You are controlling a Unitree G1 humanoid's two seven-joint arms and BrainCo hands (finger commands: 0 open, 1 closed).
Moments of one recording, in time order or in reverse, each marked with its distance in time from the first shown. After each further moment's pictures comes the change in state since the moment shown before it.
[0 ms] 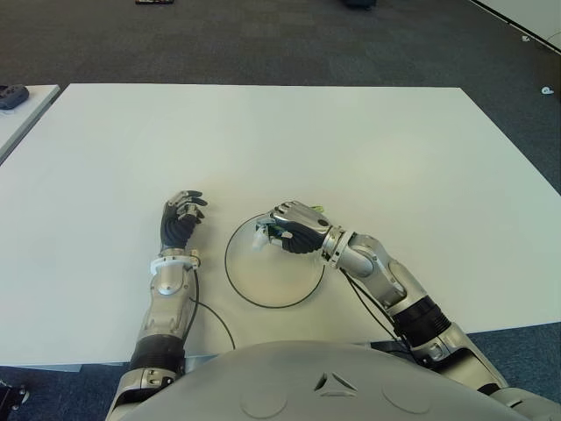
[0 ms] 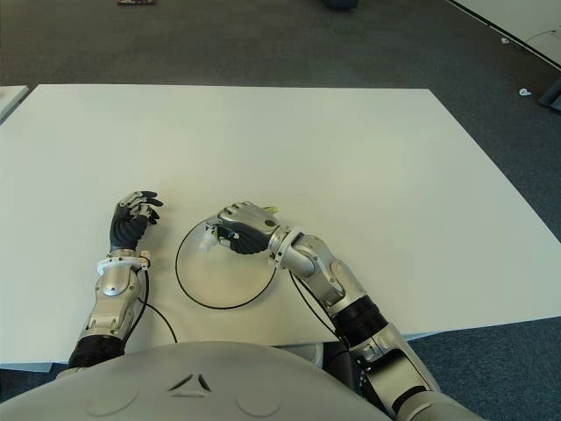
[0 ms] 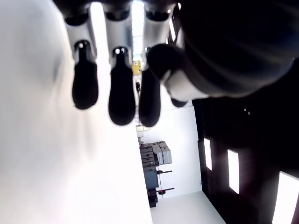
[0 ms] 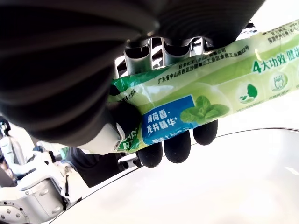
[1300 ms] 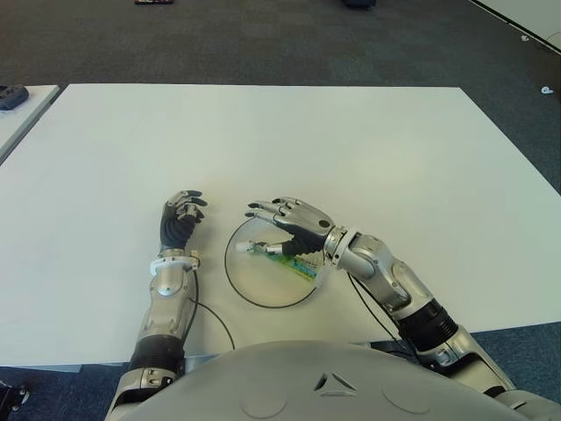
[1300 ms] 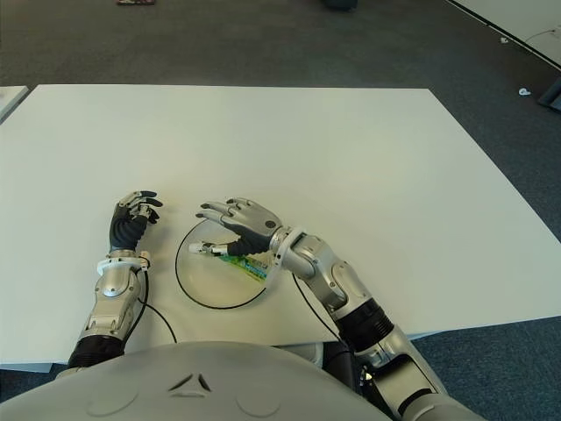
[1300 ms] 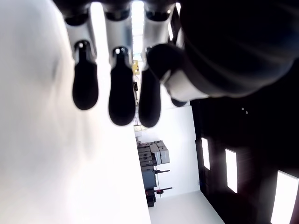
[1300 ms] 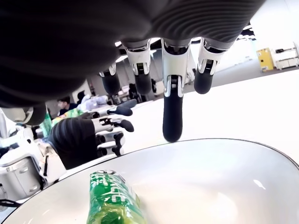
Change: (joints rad) left arm 0.000 0.003 0.001 0.014 0.000 -0.023 0.000; right arm 0.018 -0.031 0.015 -0.104 -0.126 0.094 0.021
